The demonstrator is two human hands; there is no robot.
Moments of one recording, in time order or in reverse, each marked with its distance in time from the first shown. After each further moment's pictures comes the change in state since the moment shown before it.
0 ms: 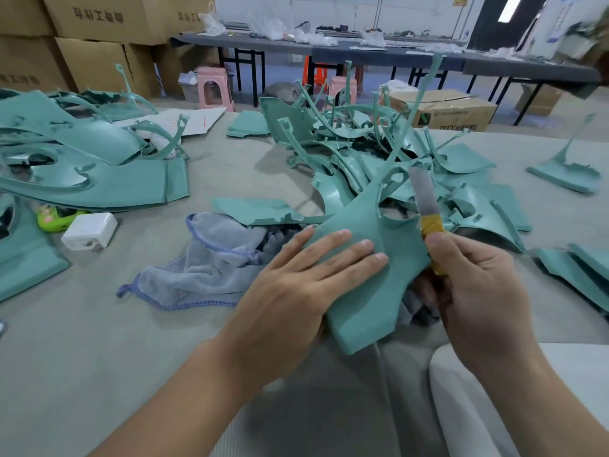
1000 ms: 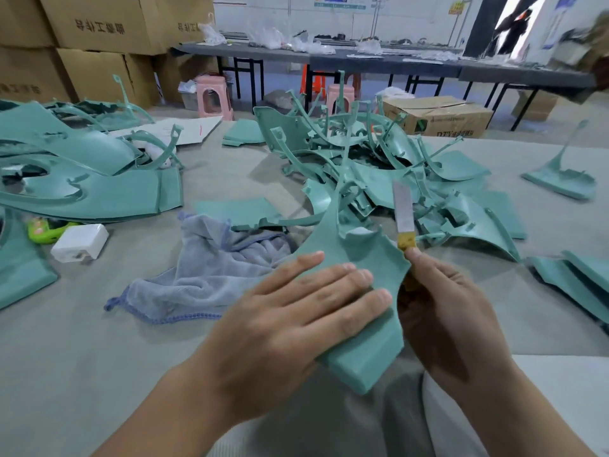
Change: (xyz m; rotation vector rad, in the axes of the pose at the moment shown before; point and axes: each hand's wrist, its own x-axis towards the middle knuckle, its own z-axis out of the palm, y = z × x) left_hand -0.003 0.014 -0.019 0.040 0.186 0.207; right_hand -0.003 0.001 0.009 0.384 -0.152 0.335
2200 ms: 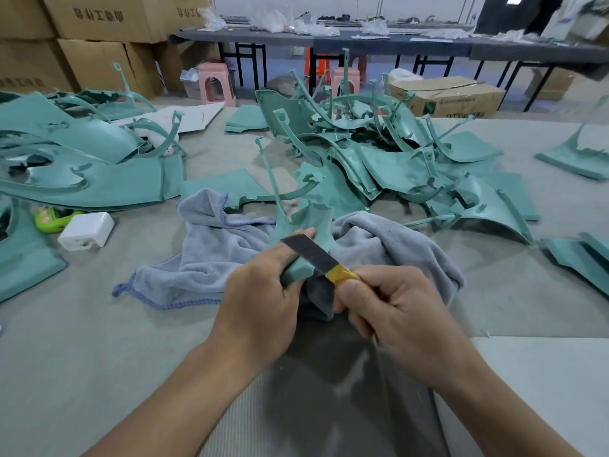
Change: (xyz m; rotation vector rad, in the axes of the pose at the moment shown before) left_hand -0.013 -0.014 0.032 -0.287 0.056 -0.861; right_hand -0.006 0.025 0.013 -0.826 -0.263 -0.302
